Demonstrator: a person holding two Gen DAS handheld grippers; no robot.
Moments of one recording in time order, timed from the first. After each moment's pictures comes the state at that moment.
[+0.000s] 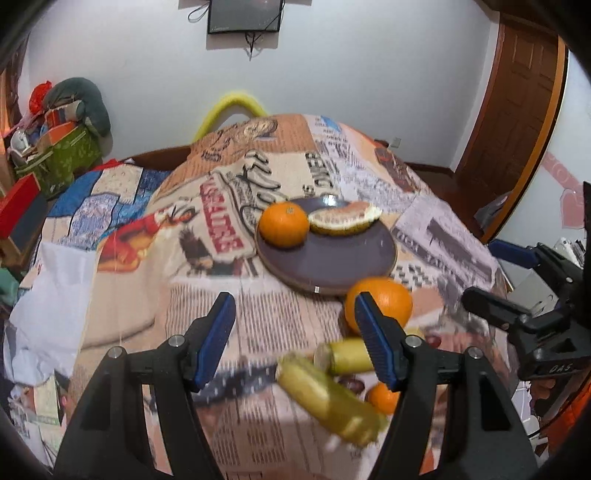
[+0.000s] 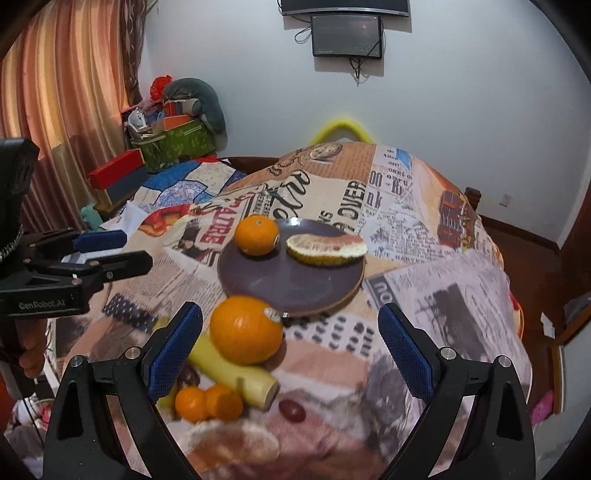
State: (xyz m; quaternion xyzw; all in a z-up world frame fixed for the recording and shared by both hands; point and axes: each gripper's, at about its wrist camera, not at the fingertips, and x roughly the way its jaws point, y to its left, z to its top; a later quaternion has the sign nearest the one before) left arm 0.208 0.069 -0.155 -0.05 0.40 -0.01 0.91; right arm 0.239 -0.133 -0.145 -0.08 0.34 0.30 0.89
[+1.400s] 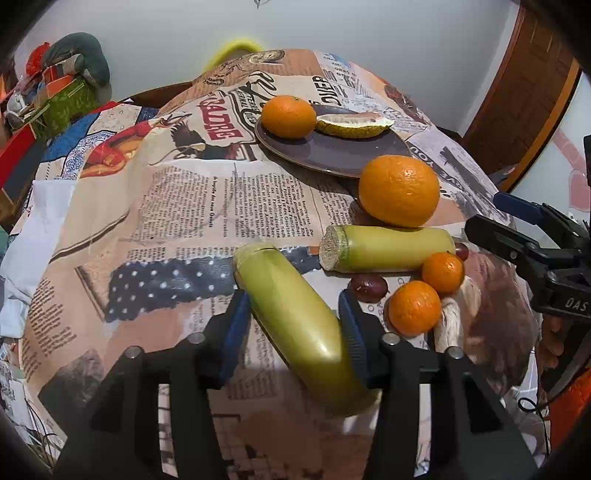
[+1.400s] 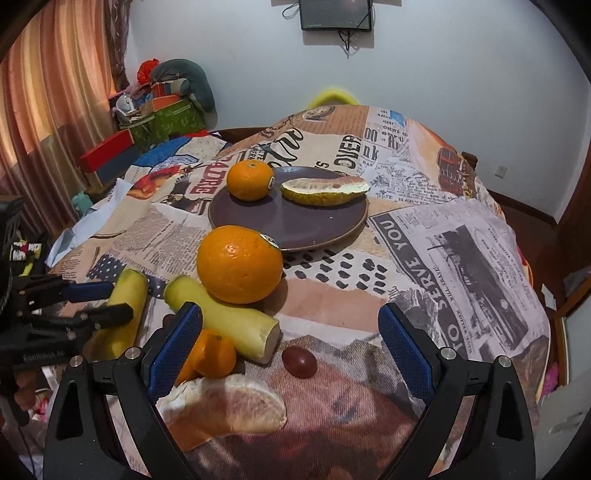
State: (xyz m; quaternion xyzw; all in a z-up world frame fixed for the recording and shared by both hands) left arm 0.179 0.061 -0.232 -0.07 0.48 0.00 0.87; right arm 0.226 -0.134 -0.193 -0.08 0.38 0.28 0.88
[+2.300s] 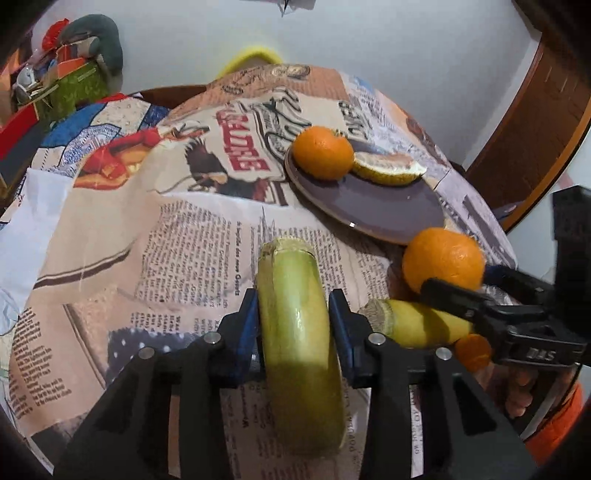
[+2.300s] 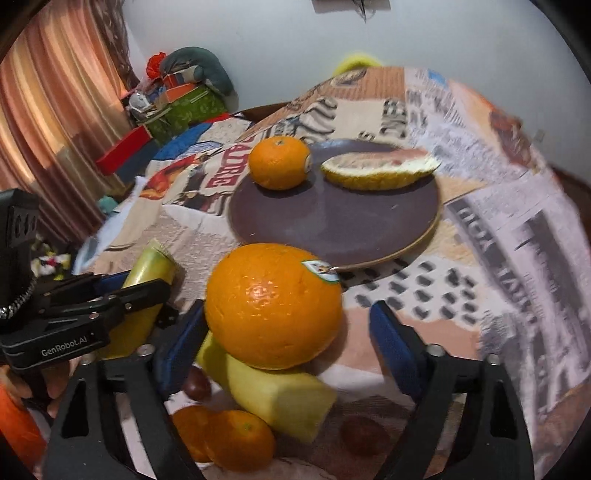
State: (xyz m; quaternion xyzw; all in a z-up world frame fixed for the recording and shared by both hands) left arm 0.220 0.102 -0.230 -0.12 0.45 0.00 0.89; right arm 0.268 -0.094 -0.222 -0.01 0.45 0.35 0.82
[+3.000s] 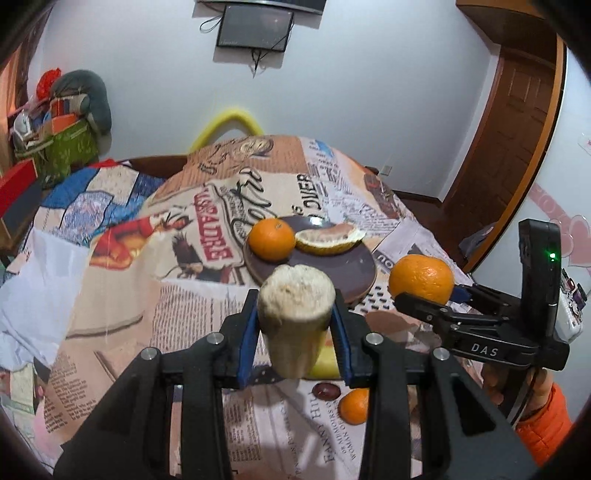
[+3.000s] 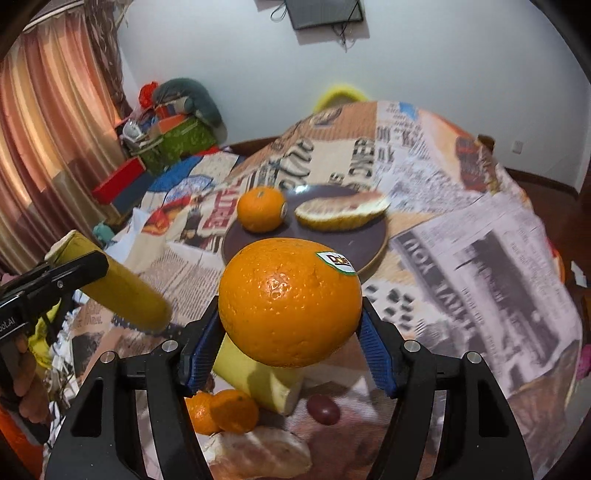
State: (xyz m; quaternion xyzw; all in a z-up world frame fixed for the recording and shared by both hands) left arm 0.195 0.069 -0.138 -0.09 0.35 -0.02 0.93; right arm 0.258 -0.134 -0.172 -0.01 0.40 0.31 0.87
